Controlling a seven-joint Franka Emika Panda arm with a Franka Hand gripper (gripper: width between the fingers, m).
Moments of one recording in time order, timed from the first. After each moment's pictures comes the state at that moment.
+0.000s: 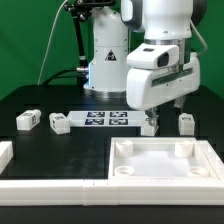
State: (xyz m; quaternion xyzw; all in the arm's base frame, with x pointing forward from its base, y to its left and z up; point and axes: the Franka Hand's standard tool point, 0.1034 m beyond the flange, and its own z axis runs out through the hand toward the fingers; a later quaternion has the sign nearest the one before) arm 0.429 0.113 0.043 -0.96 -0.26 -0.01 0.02
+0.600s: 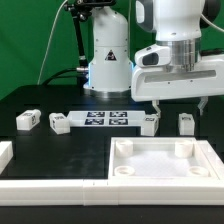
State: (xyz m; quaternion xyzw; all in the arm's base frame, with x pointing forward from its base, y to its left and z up) arm 0.420 0.139 0.042 -1.00 0.02 0.01 0.04
